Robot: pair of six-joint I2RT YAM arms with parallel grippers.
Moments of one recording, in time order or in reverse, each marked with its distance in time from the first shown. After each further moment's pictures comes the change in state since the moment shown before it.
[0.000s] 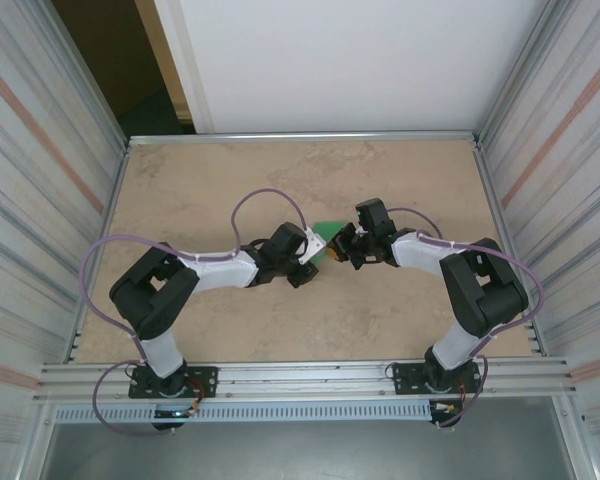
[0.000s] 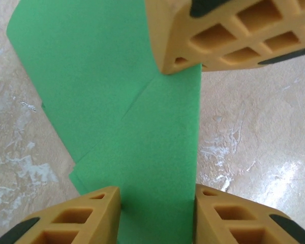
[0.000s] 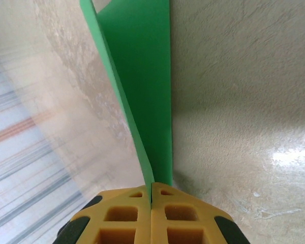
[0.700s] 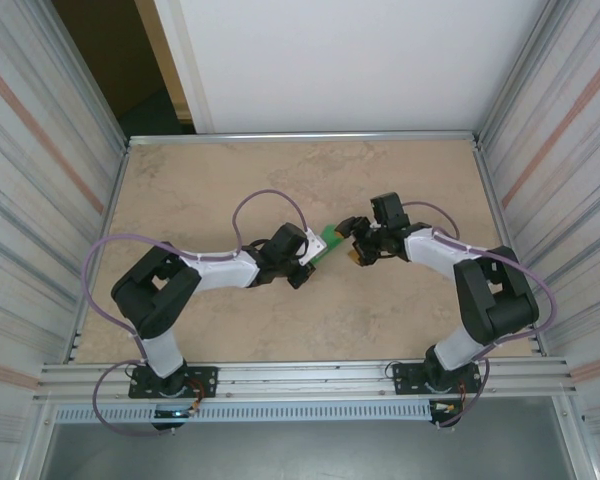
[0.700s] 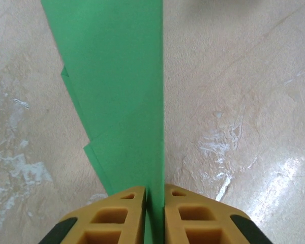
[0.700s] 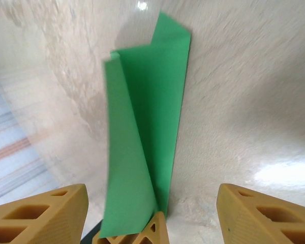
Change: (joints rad) left arm 0.000 0.010 0.000 -0.001 0.006 0.003; right arm -0.097 -0.074 0.019 -0.140 0.049 -0.104
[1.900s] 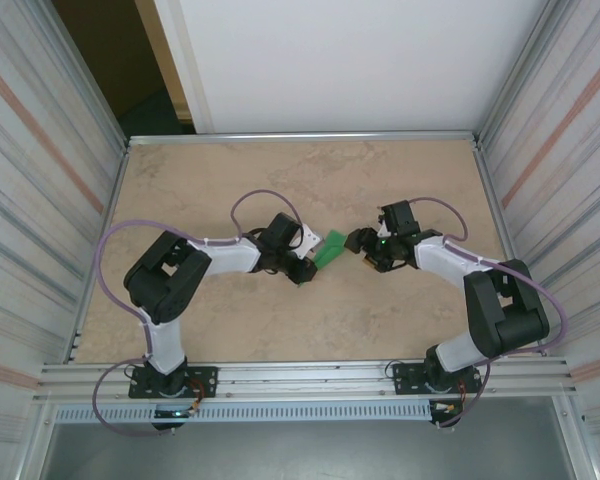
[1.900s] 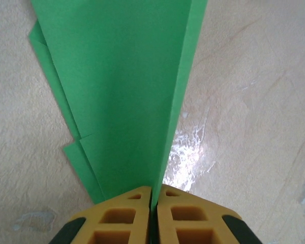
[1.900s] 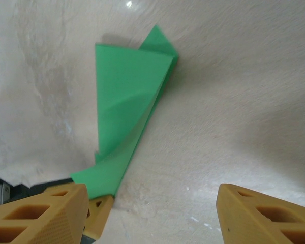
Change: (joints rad) left arm 0.101 0.112 0.095 -0.090 0.372 -0.148; right arm -0.020 -0.078 -0.079 -0.076 0.022 -0.388
